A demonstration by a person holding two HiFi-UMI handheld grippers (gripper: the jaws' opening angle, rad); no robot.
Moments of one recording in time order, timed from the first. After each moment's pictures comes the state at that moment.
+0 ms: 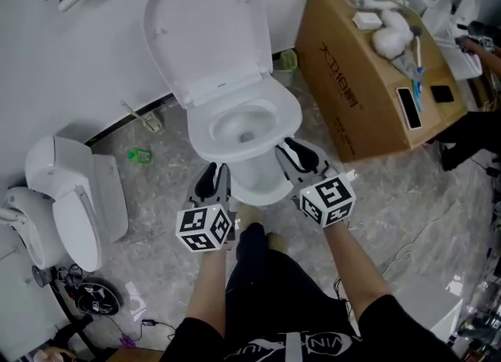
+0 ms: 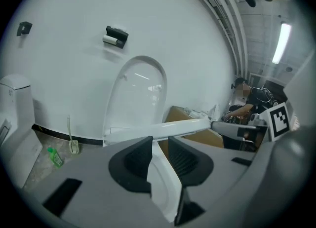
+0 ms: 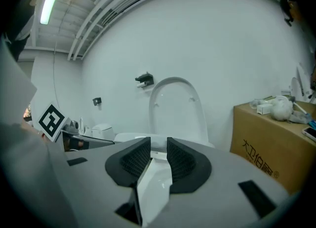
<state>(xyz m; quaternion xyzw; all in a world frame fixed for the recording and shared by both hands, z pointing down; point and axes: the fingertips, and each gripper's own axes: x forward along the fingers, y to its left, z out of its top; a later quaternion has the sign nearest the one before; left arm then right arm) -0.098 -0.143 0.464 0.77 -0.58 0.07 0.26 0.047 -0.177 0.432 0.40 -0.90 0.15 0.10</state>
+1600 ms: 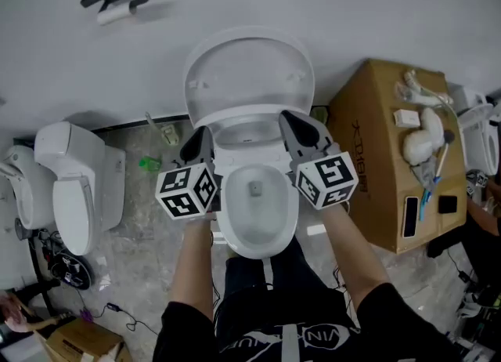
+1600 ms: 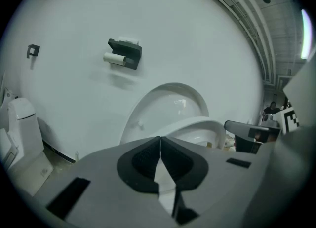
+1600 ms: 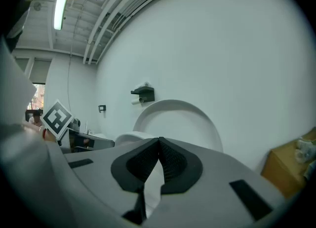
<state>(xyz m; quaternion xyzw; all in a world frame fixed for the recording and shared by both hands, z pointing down) -0.199 -0.391 0.352 0.67 -0.70 0.04 0.22 -0.040 -0.448 0.313 0.31 -0.95 0.07 0.06</state>
